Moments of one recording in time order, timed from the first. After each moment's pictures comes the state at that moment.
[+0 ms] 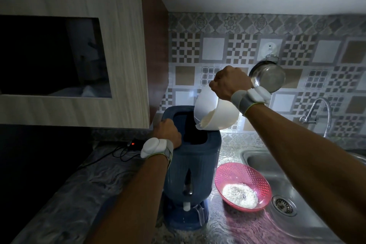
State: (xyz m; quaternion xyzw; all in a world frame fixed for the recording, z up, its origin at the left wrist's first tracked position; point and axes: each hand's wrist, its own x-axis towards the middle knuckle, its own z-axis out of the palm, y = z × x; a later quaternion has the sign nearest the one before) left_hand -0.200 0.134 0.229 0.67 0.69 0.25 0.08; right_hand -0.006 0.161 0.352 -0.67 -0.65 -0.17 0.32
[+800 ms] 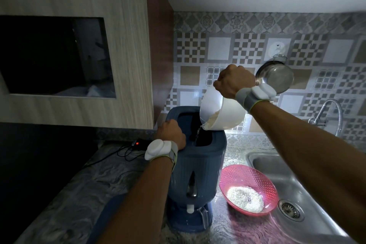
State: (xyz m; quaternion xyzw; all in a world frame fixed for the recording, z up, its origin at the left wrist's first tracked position) left_hand -0.198 0.131 0.228 0.66 0.69 0.28 0.08; right_hand -0.008 0.174 0.356 -0.67 -0.66 -0.17 0.30
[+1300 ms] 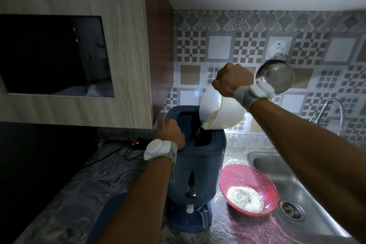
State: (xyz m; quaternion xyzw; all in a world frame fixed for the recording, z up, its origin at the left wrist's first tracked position) left_hand -0.198 0.133 0.228 0.66 0.69 0.28 0.08; right_hand -0.009 0.176 0.359 -0.65 -0.67 -0.18 0.29
